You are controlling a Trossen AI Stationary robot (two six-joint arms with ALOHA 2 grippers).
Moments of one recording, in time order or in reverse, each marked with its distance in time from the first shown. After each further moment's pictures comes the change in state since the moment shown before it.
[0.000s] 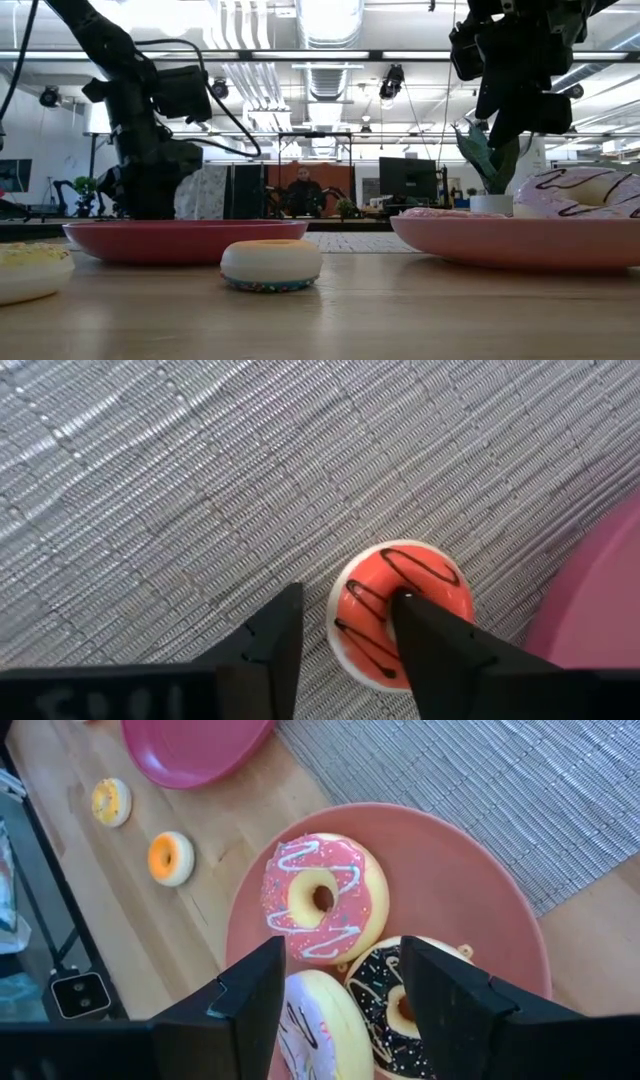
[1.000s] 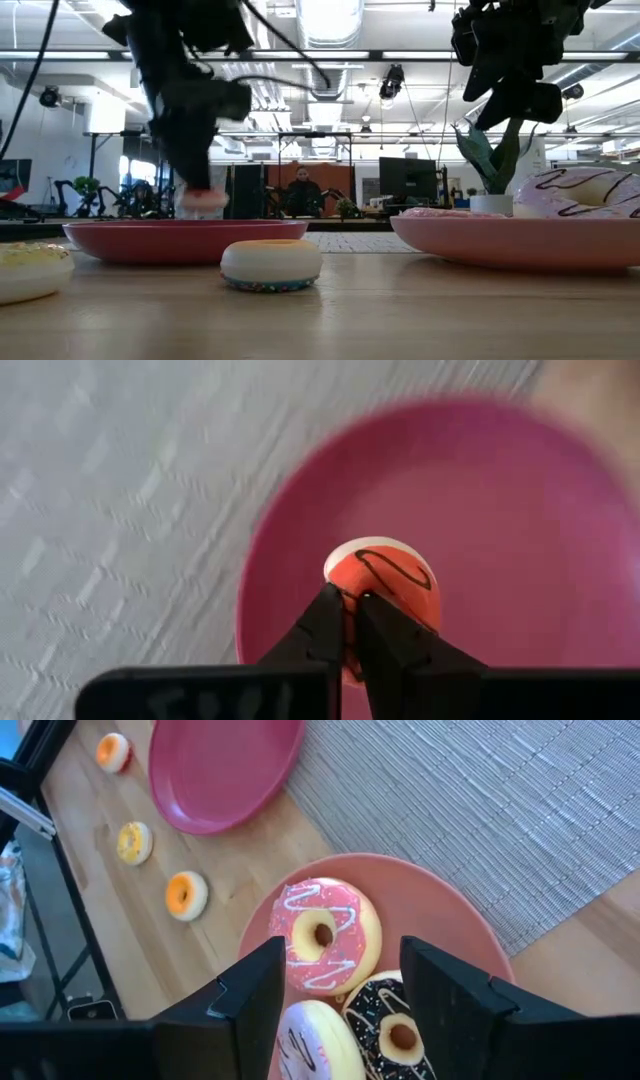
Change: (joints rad) left arm -0.392 0.176 0.348 -0.126 -0.185 0.062; right arm -0.023 -0.074 -0.001 -0.005 0.063 -0.033
